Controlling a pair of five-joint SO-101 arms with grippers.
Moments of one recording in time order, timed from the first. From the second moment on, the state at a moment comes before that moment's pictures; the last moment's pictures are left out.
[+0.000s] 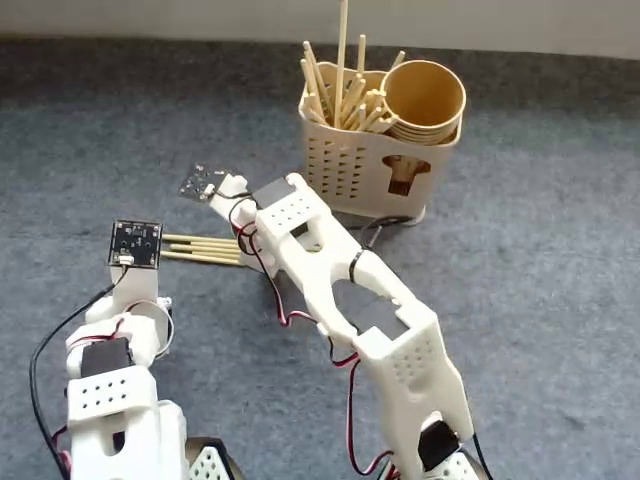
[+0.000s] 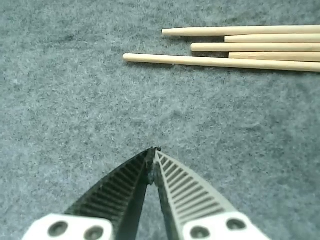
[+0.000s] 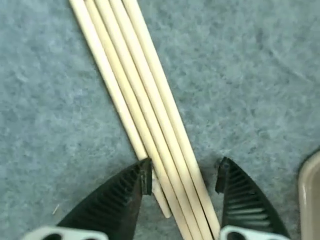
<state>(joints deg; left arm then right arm) -21.6 -64.2 82.5 46.3 -12.3 -40.5 34.5 -15.3 66.2 33.7</state>
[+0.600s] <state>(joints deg) -21.6 -64.2 82.5 46.3 -12.3 -38.6 35.5 -17.4 73.3 36.9</state>
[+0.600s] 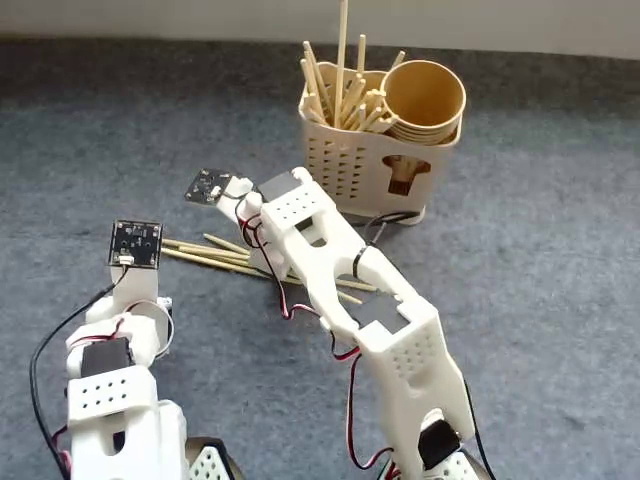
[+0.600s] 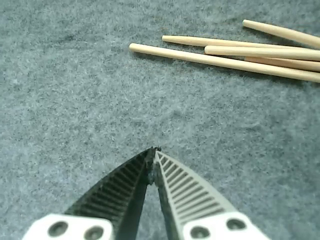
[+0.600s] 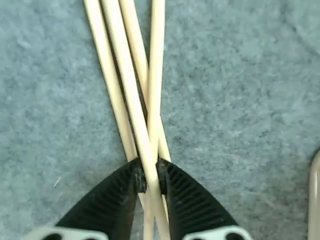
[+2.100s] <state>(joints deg) -21.6 -64.2 84.2 42.4 -12.3 -37.0 28.4 -8.1 69.3 36.9</state>
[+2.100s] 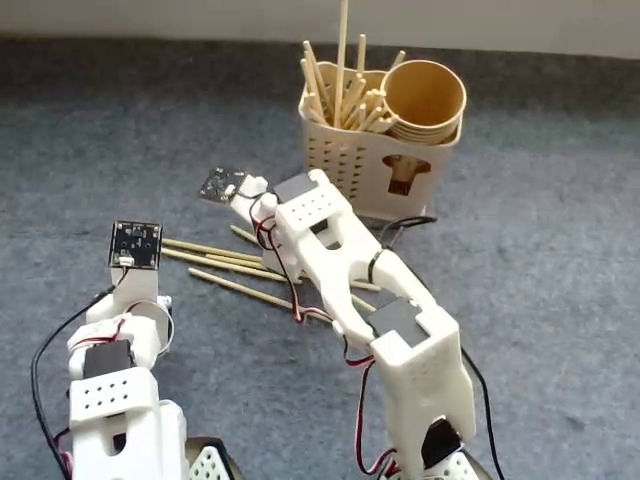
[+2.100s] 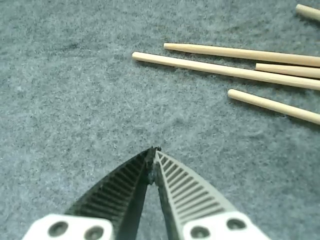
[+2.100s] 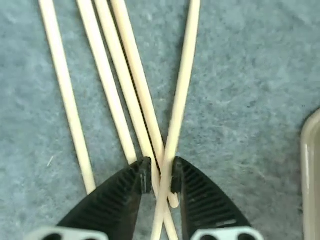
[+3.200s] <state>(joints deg) -21.6 -64.2 84.2 42.4 -12.3 -34.0 -11.5 -8.0 75.8 12.6</state>
